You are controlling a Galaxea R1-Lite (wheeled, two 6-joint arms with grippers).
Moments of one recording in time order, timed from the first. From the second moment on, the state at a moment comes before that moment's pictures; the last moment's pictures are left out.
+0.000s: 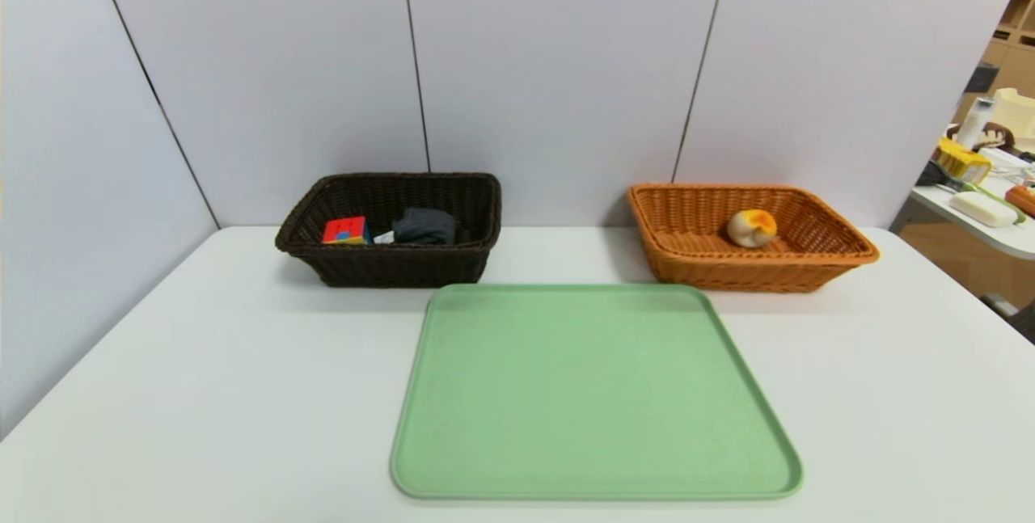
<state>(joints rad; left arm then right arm) 0.00 0.00 -0.02 -0.14 0.21 0.14 0.00 0.00 -0.01 -0.17 0.00 -0.26</state>
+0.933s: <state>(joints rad) 0.00 0.00 0.00 0.00 0.00 0.04 0.00 0.00 0.00 -0.01 0.05 -0.09</state>
